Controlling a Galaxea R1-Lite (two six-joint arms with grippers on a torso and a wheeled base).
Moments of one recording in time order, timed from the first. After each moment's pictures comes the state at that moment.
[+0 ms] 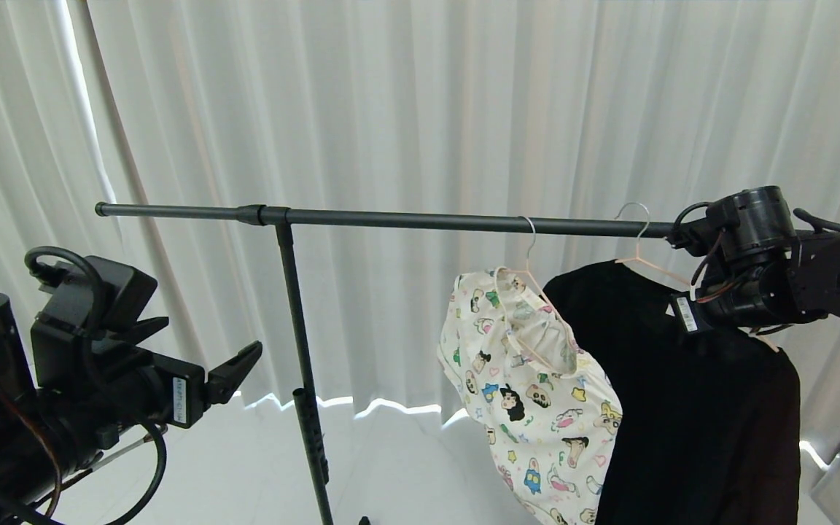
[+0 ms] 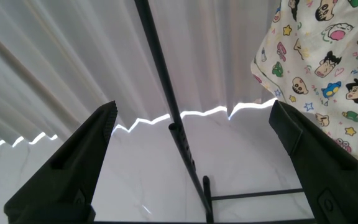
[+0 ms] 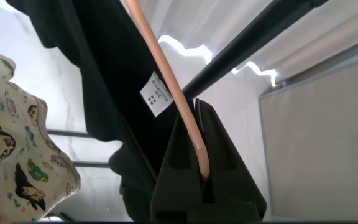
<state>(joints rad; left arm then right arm) -0.26 1.28 -0.40 -0.60 0.11 0.21 0.28 1.80 -1.20 0.10 -0.39 -0.03</state>
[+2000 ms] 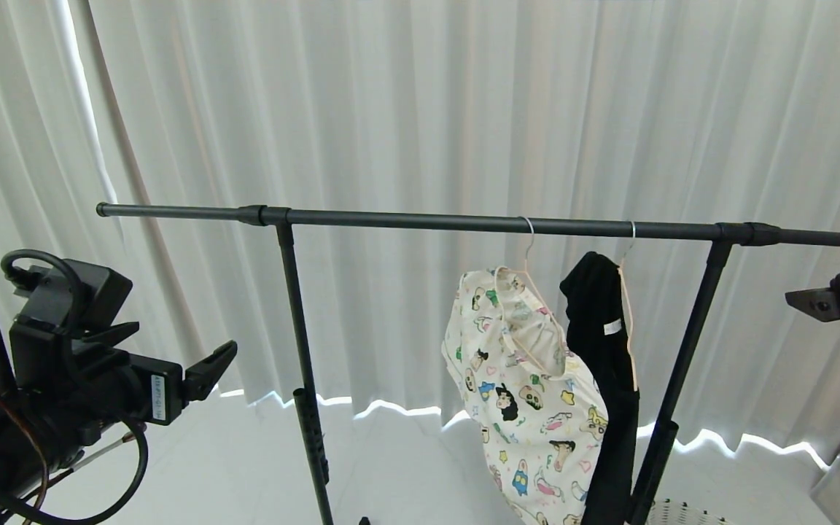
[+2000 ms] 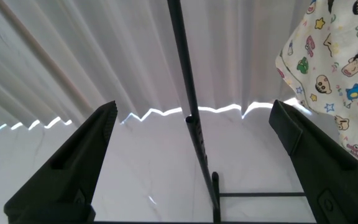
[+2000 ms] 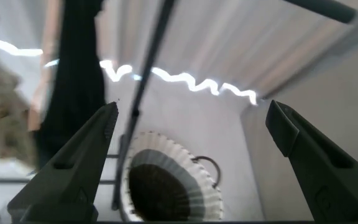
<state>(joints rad) -0.17 1.28 -0.39 -0.60 0.11 0.21 0.25 1.28 -1.06 0.28 -0.43 -0.07</state>
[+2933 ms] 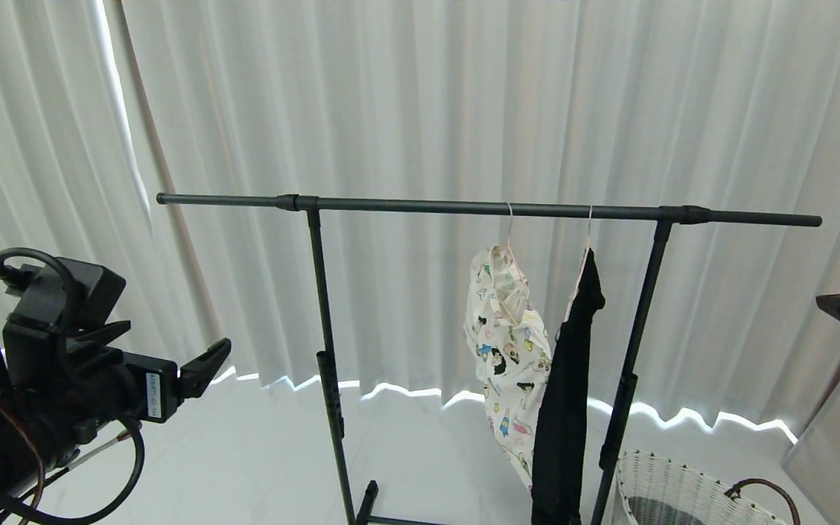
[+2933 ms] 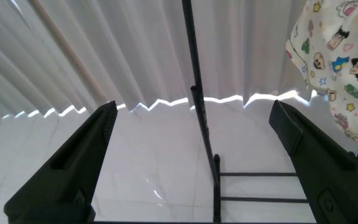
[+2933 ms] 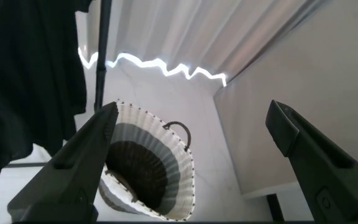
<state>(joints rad) -0.16 1.28 -0.39 -0.60 0.14 0.21 0.18 1.27 -1.01 0.22 -0.44 -0.14</state>
